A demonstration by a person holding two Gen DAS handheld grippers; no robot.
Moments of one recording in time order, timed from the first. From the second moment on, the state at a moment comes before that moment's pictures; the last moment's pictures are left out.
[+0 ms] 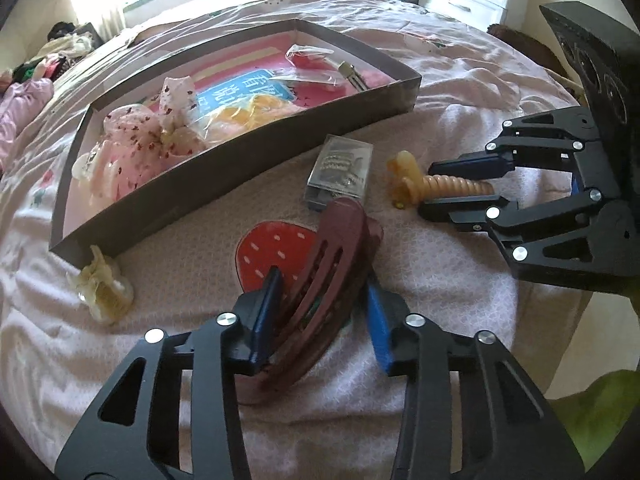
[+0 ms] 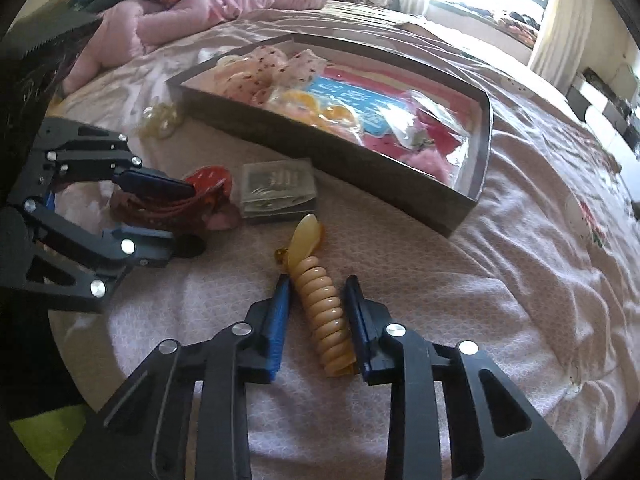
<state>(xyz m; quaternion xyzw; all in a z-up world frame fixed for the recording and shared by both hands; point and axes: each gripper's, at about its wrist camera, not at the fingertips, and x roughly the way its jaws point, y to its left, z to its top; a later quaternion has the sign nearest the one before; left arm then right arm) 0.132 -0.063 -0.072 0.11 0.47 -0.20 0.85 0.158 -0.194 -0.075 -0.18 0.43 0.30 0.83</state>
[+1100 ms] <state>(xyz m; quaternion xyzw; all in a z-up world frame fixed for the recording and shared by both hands) 0.111 -0.007 -0.012 -0.01 0.43 -0.17 0.89 0.136 -0.179 -0.014 -0.12 0.38 0.34 0.85</state>
